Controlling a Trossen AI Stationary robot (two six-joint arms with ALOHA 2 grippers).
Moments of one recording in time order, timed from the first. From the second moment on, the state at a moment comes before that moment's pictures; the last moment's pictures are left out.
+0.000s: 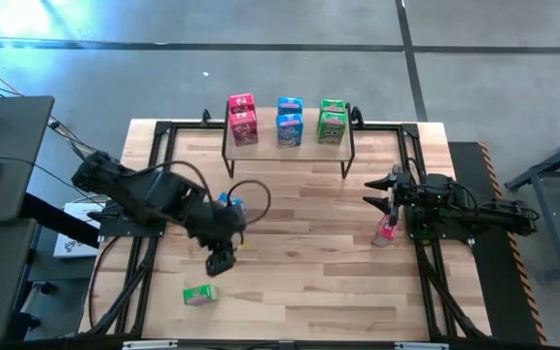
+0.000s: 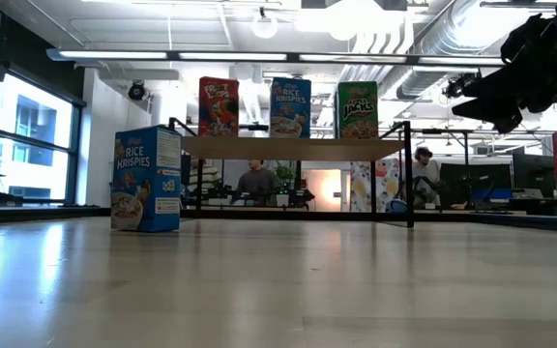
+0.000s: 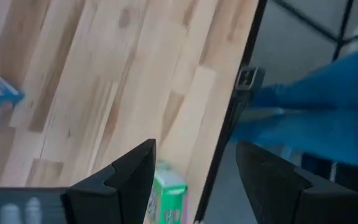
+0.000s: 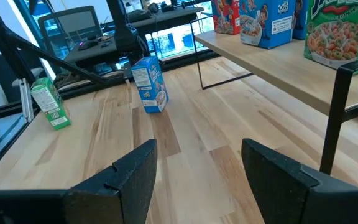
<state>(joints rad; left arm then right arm) -0.40 1.56 1.78 -1.30 0.07 -0.78 -0.12 0.01 0.15 -0.31 0.05 0.21</state>
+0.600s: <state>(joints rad) -0.66 1.56 1.66 -1.34 -0.01 -1.10 -0.12 0.01 0.15 -0.31 0.05 0.21</state>
